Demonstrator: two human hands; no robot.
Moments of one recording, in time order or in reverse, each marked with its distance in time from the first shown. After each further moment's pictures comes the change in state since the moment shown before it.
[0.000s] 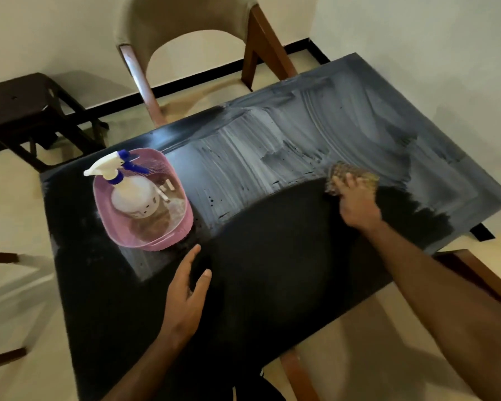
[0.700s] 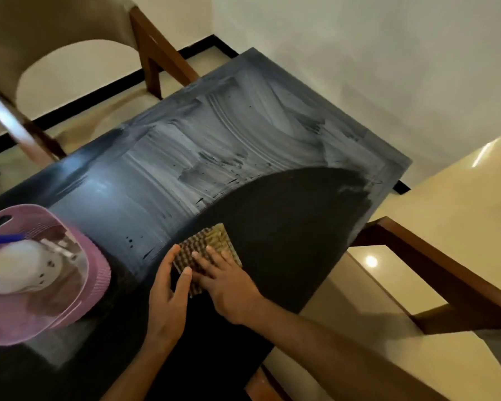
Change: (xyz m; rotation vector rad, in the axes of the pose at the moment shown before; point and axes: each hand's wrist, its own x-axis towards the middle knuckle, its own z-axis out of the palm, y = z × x) left_hand 0.072 0.023 0.090 -0.060 -0.167 0.111; right_hand -0.115 -0.138 0.059 0.082 -0.136 -0.504
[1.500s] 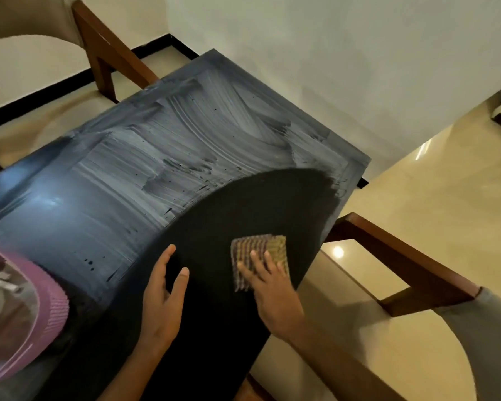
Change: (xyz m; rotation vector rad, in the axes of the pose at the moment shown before) left_hand 0.029 0.001 0.030 0.012 -0.148 -0.015; right_hand -0.103 0.056 0.004 0.110 0.107 0.536
